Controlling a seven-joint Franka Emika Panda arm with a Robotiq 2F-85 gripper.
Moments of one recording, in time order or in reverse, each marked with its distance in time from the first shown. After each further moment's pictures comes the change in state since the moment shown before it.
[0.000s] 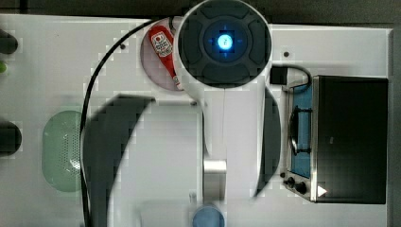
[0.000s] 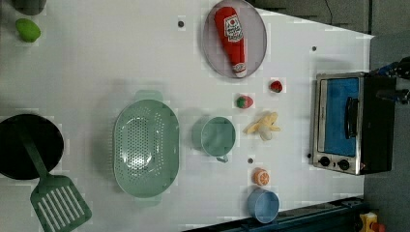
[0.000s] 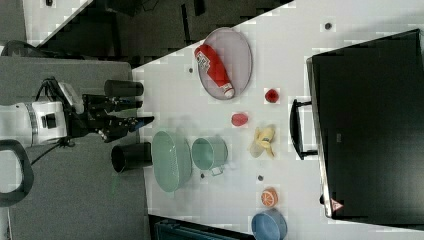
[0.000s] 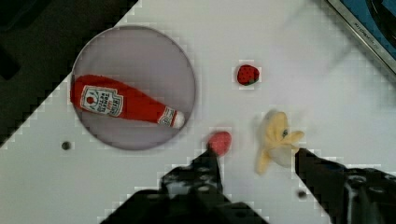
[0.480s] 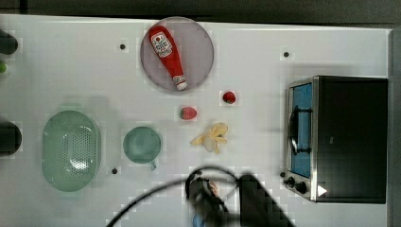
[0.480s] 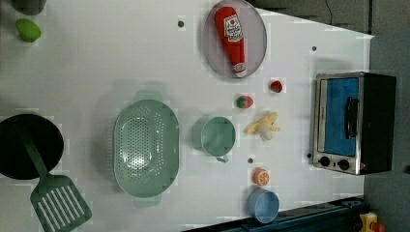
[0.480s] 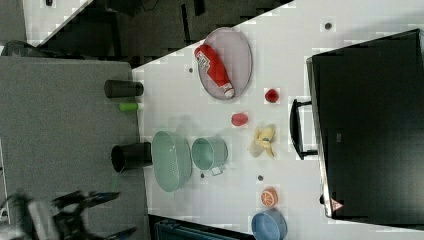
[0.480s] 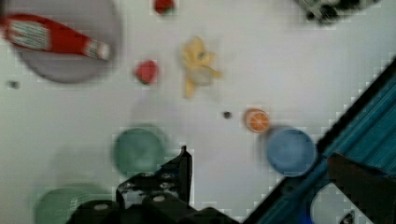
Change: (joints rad) arm -0.023 -0.589 -0.030 -0.319 0.025 -0.242 0.006
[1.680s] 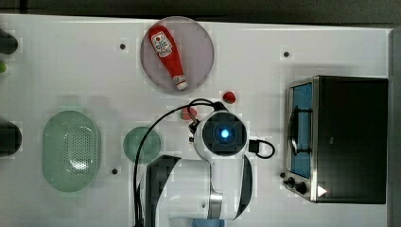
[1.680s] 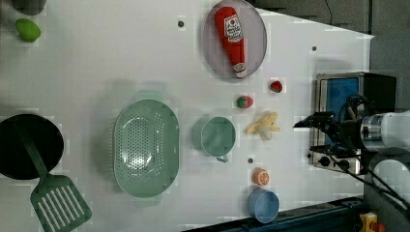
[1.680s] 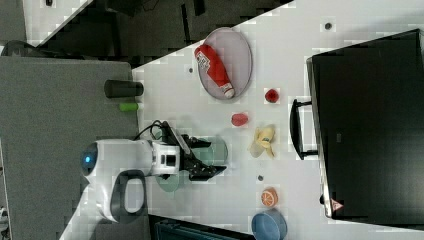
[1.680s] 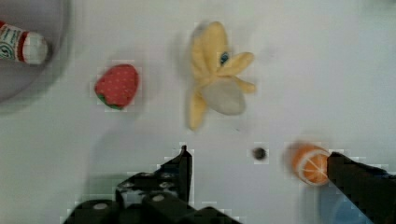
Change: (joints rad) arm 0.021 0.520 -0.004 -0.338 0.011 0.693 0.003
